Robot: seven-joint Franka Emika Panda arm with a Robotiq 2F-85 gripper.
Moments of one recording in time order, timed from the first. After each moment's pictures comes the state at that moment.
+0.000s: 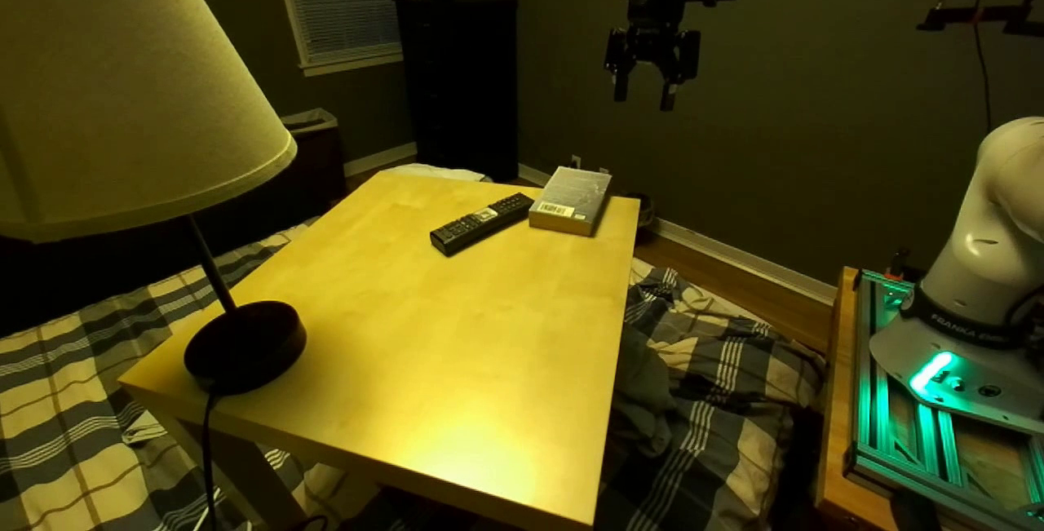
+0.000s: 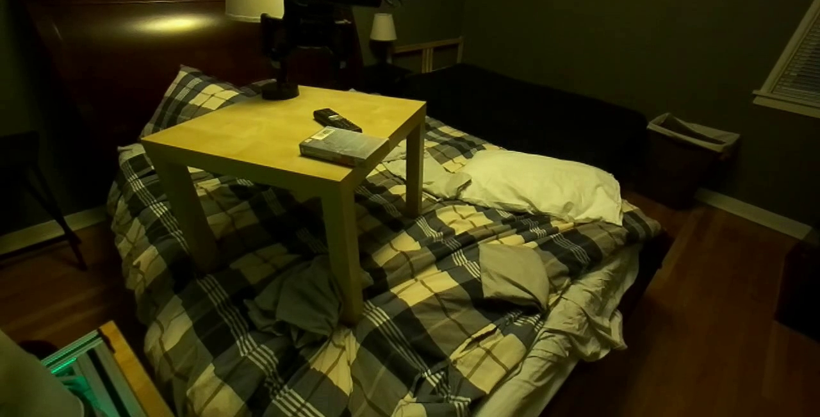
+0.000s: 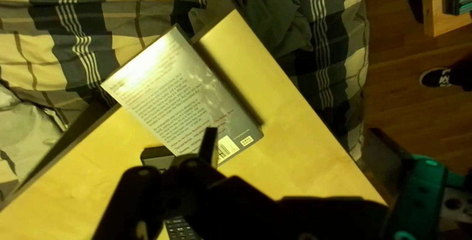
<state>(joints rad) 0.11 -0.18 0.07 -2.00 0.13 1.81 -1.04</state>
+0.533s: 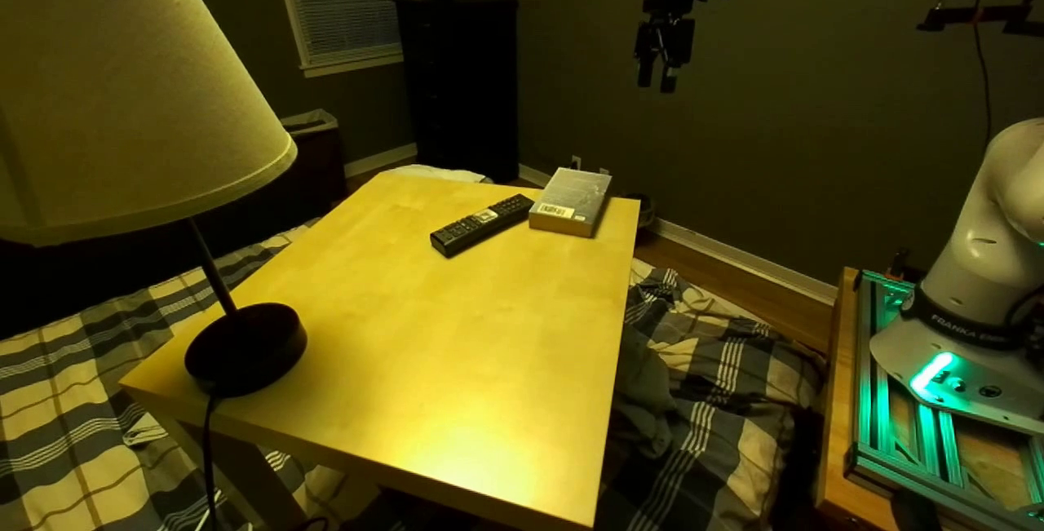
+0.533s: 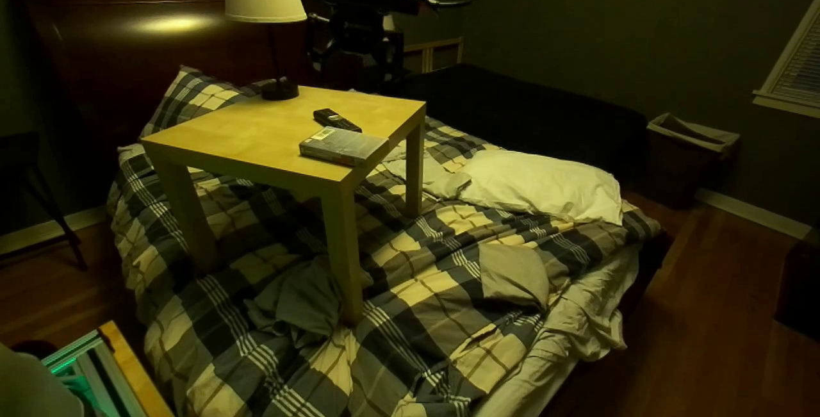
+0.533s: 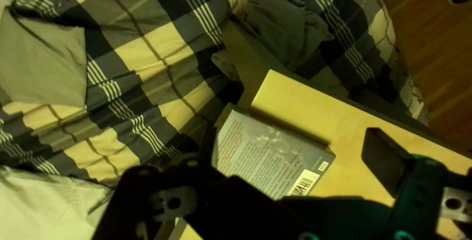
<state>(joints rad) 0.02 -0.16 -0.03 -1.96 0.13 1.76 -0.79</state>
